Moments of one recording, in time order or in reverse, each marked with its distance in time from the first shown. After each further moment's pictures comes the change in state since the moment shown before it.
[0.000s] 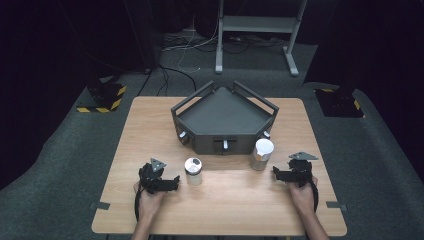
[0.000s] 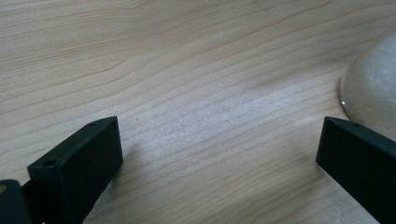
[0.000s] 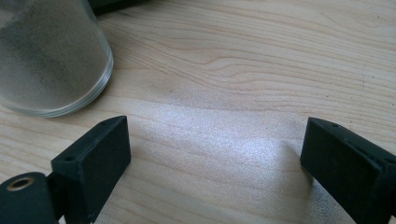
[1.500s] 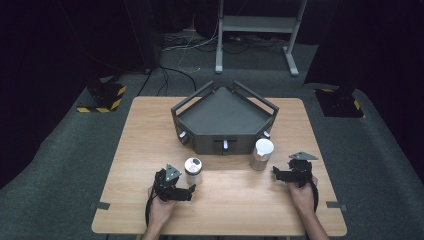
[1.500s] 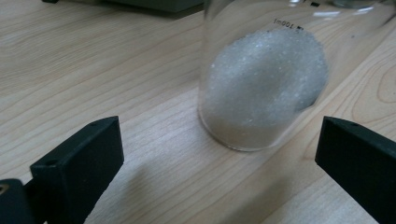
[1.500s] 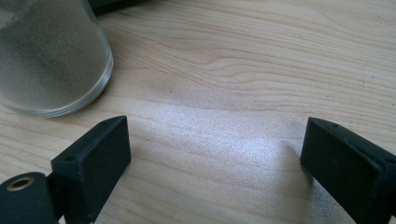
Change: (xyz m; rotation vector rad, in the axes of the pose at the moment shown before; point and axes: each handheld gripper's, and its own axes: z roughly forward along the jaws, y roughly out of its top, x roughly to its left) left arm -0.029 -0.003 -0.003 -0.059 -0.164 0.099; right arm 0.000 0.000 0.000 0.000 0.000 0.001
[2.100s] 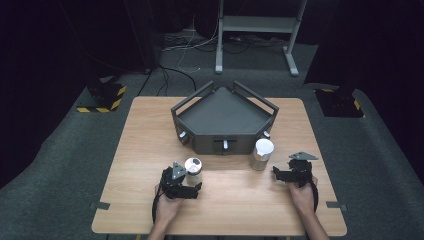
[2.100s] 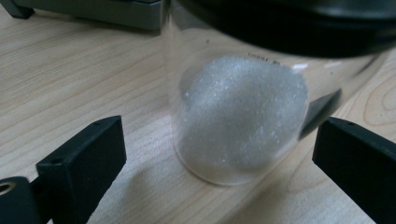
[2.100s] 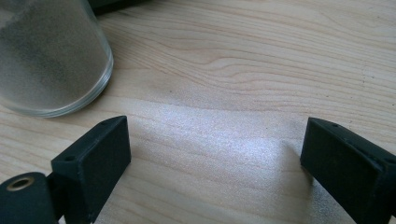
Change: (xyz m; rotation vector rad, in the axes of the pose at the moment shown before) left arm -0.005 0.006 0.013 -0.029 -0.025 -0.006; right arm 0.000 0.000 0.000 0.000 0.000 -0.001
